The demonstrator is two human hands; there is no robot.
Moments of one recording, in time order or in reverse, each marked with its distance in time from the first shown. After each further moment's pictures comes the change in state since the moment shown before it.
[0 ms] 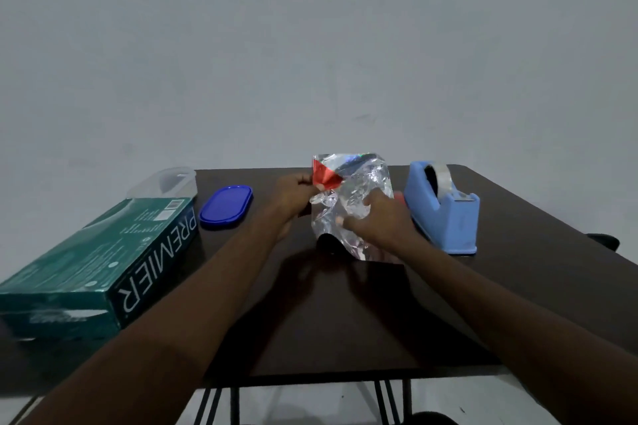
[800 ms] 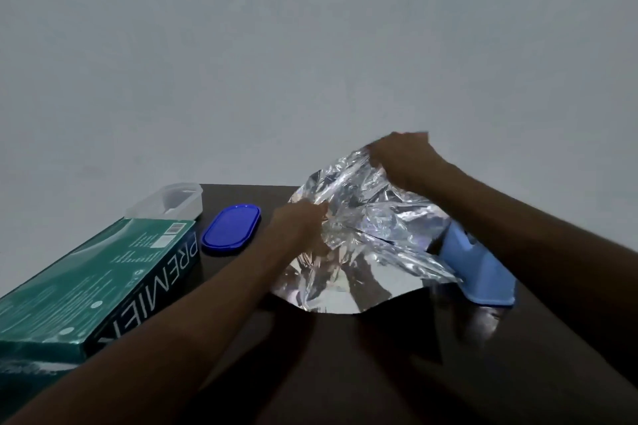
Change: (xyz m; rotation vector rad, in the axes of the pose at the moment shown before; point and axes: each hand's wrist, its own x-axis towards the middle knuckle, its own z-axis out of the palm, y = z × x) left_hand 0.037 0.009 -0.022 1.573 -0.175 0.129; right_hand 0.131 -0.047 -0.065 -0.793 0.136 -0.563
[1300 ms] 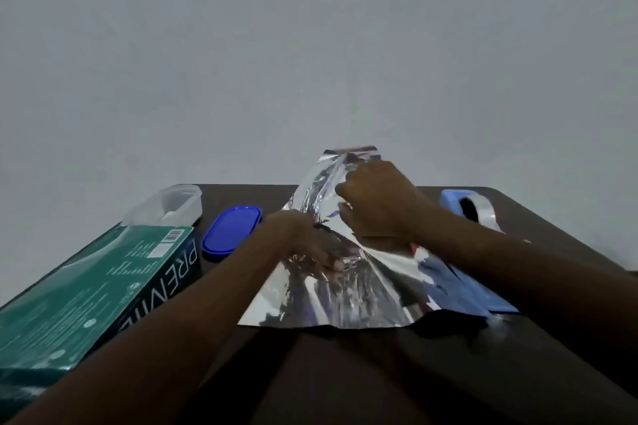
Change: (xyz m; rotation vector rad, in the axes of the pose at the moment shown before) left_hand 0.030 -0.023 0.014 -0.234 -0.279 -0.003; right_hand -0.026 -0.054 0.003 -0.043 0.110 -0.283
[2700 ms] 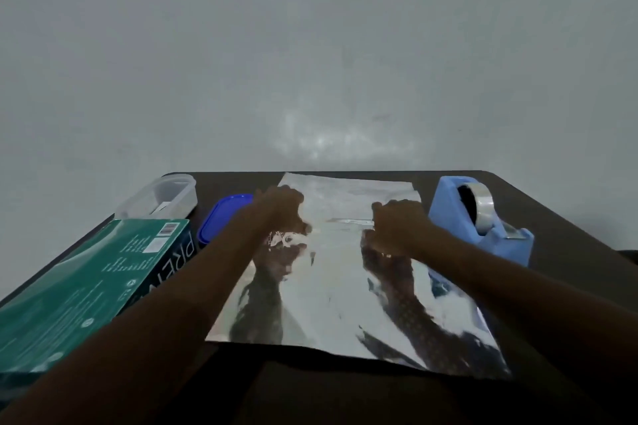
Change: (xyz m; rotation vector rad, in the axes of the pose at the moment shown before) left_hand 0.007 -0.023 -0.012 0.202 0.246 -0.017; right_hand -0.038 -0.007 0.069 0.235 -0.455 0.446
